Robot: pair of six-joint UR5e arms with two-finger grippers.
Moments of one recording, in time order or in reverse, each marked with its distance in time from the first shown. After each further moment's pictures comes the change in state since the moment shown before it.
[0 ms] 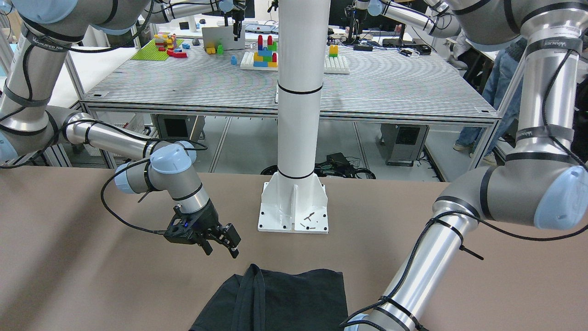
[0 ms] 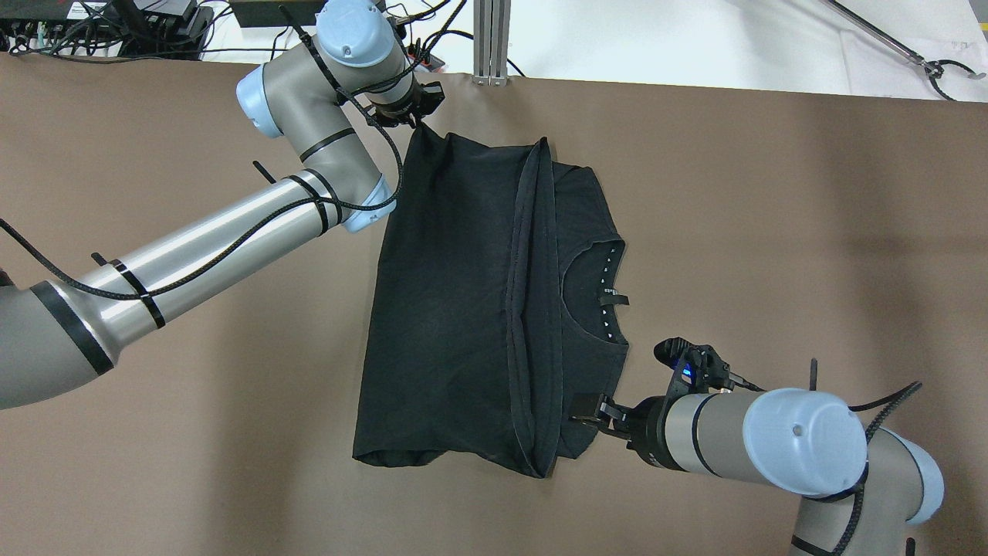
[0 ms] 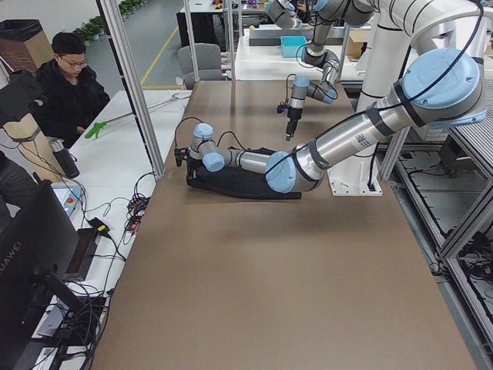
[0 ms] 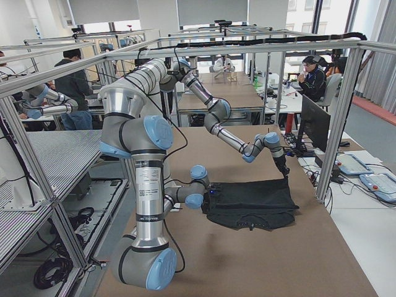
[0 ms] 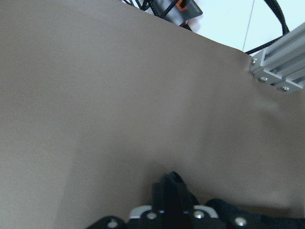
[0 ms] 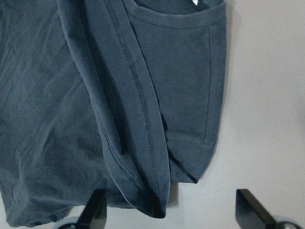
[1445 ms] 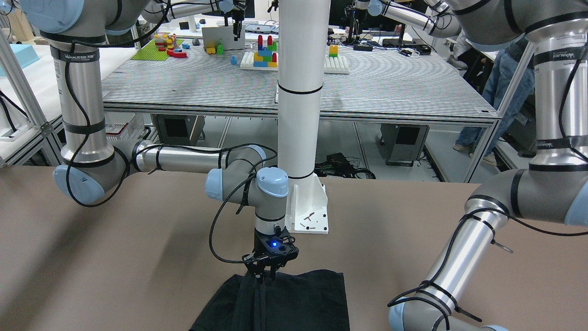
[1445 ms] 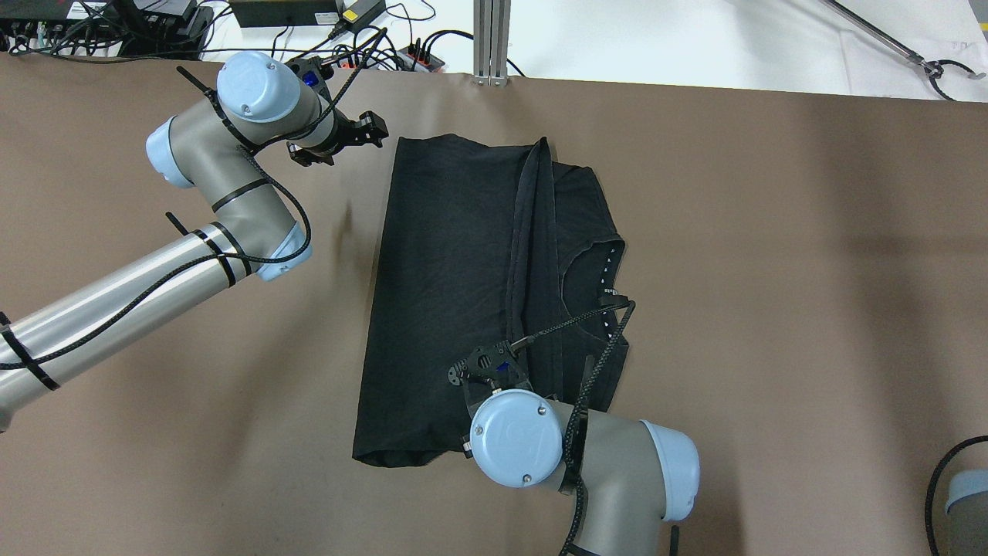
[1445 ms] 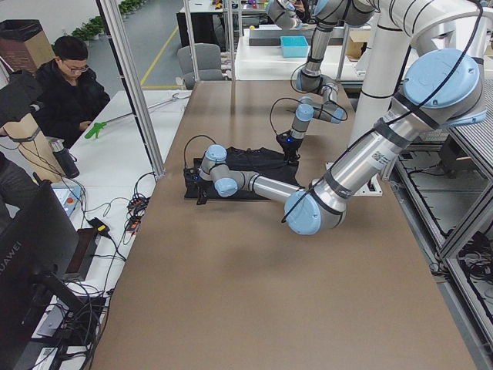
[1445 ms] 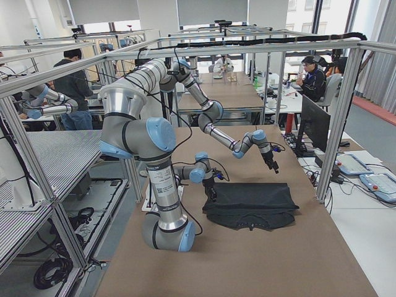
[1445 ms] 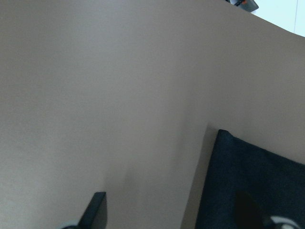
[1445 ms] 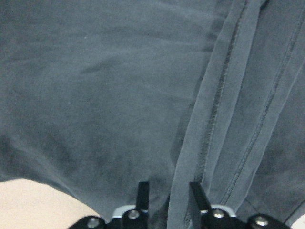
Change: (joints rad) left arm -0.003 0.320 -0.361 0.000 0.009 -0.003; right arm -0.117 0.476 -0.287 -0.539 -0.204 -0.795
